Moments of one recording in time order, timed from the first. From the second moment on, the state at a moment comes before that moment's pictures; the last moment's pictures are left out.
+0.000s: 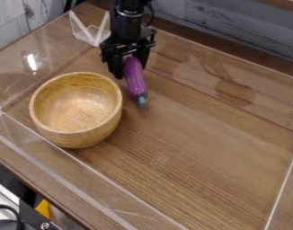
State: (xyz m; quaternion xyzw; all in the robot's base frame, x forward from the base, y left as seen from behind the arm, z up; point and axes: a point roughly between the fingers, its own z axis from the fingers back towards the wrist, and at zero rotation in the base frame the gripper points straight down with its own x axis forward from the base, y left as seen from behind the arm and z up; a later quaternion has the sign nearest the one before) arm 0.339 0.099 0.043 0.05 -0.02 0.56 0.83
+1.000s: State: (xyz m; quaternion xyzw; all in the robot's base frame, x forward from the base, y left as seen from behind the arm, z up) arm 0.306 0.115 0.053 0.05 -0.07 0.57 0.82
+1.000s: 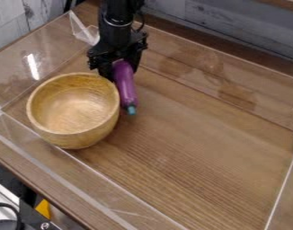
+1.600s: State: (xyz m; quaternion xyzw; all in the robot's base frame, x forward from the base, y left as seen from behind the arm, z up) arm 0.291 0.119 0.049 0.06 -0.09 0.56 0.82
